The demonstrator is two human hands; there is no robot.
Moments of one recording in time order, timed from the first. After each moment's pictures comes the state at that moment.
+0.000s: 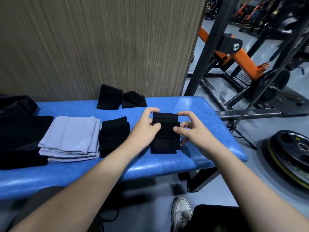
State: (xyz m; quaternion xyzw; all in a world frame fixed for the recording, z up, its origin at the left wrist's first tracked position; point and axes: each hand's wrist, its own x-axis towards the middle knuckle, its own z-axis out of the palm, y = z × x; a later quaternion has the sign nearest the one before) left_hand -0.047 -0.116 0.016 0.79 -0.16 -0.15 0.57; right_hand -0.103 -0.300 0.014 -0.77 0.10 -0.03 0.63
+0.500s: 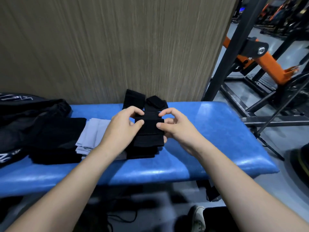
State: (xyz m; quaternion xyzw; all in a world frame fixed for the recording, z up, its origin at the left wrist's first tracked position) left_hand -0.026 0.000 0.043 0.90 -0.14 0.06 0.41; right_hand -0.056 -0.192 0.032 -0.70 0.00 0.03 0.71
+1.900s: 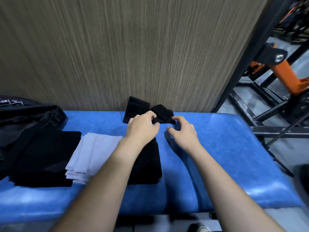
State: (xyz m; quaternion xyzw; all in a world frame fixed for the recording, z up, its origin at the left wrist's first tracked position) left_hand 0.071 -0.060 0.017 0.95 -0.11 0.01 0.28; right_hand 0.037 -0.218 -0.014 -0.91 0.15 -0.05 0.38
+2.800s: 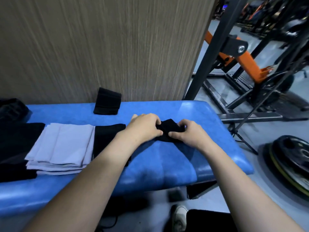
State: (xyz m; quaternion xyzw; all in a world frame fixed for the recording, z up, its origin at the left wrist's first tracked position) left_hand 0.019 -0.133 0.024 0.94 -0.25 -0.12 0.21; right_hand -0.047 -0.311 0.002 -0.94 0.20 0.03 0.29
